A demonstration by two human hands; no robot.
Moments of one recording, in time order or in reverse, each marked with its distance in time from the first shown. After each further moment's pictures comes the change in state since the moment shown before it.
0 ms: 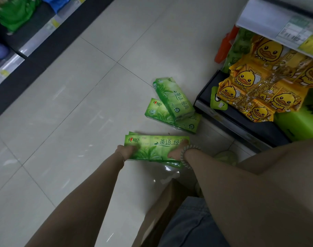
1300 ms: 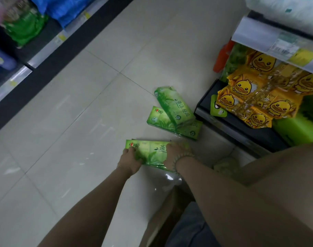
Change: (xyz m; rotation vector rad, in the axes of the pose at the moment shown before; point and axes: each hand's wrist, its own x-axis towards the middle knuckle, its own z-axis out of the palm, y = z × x) left_hand -0.002 -0.017 0.000 0.568 0.041 0.451; right_hand -0.010 -0.019 0.017 -0.514 0.202 -0.240
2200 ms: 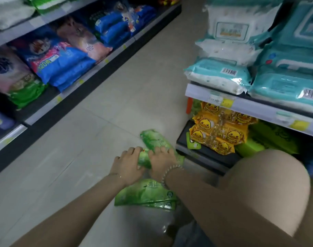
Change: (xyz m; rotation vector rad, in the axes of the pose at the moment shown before) left_hand -0.083 0.122 -0.102 0.514 0.301 0.576; right_hand -0.062 -0.010 -0.086 -0.243 0.513 -0.143
